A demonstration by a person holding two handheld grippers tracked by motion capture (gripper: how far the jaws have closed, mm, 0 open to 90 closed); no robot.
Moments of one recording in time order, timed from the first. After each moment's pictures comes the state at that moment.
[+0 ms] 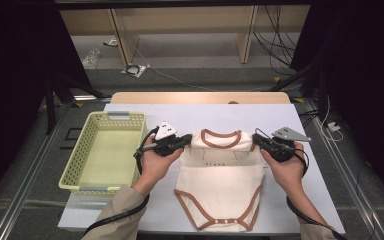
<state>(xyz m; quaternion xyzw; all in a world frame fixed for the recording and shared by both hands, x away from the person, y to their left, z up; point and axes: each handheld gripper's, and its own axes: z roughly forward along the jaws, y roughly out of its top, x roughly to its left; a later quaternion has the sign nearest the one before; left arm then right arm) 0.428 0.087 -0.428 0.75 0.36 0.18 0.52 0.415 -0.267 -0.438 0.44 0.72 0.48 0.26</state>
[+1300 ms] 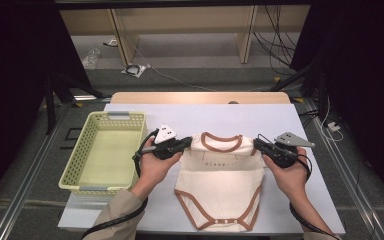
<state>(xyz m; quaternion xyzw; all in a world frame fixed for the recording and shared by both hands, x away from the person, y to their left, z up) 0.415 0.089 -0.424 0.76 0.35 0.18 0.51 0.398 -0.269 -0.437 0.43 0.72 0.48 0.25</state>
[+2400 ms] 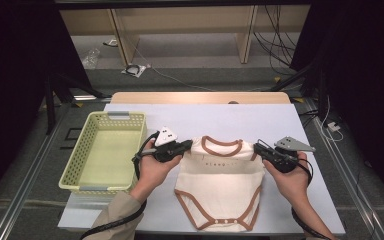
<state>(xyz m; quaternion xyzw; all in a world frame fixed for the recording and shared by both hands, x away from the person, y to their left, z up) 0.410 0.088 -0.426 0.77 0.34 0.18 0.50 0.387 -0.271 -0.441 0.43 0.73 0.47 0.24</state>
